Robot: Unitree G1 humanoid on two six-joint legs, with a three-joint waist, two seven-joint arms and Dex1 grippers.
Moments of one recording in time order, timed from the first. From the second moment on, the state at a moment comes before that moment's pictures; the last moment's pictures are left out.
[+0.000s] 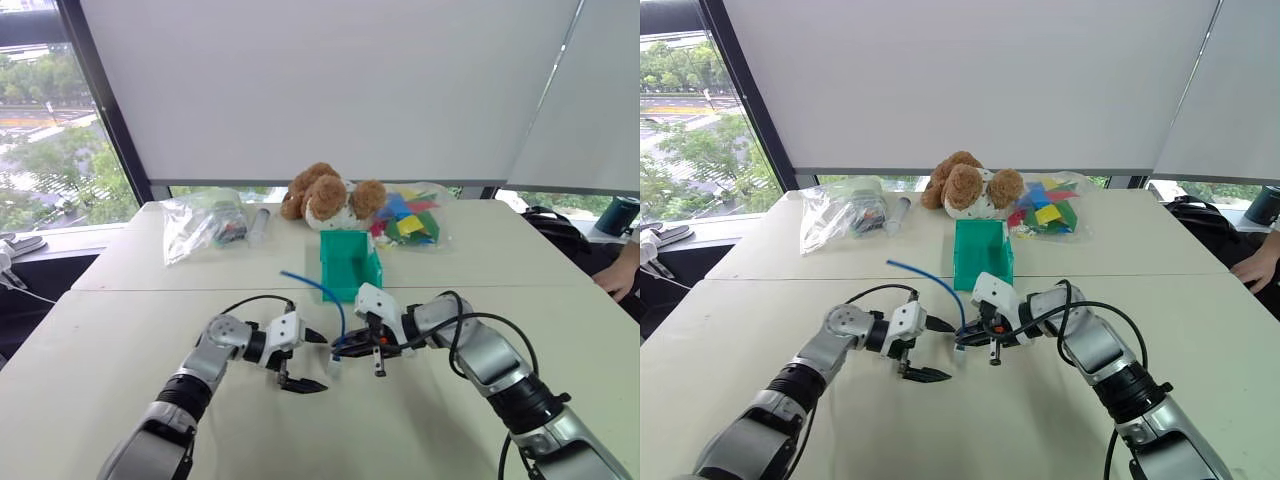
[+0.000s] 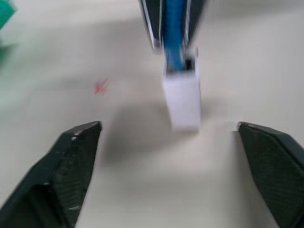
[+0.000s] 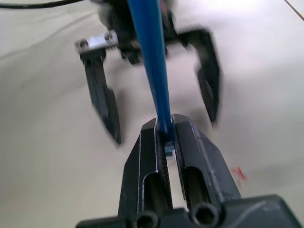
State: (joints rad) left arm -0.67 0.38 -0.21 0.65 -0.07 -0.21 -1.33; right arm -0.65 -0.57 0.30 -0.03 0.12 0.56 1.16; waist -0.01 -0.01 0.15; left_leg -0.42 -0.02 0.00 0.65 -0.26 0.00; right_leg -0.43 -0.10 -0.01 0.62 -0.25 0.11
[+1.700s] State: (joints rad) left arm -0.51 0.53 0.03 0.07 -0.38 0.39 -0.94; right arm -1.15 -0.56 -0.03 0.63 0.14 0.57 0.96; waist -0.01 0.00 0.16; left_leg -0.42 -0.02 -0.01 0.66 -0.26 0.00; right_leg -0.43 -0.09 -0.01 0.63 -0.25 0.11
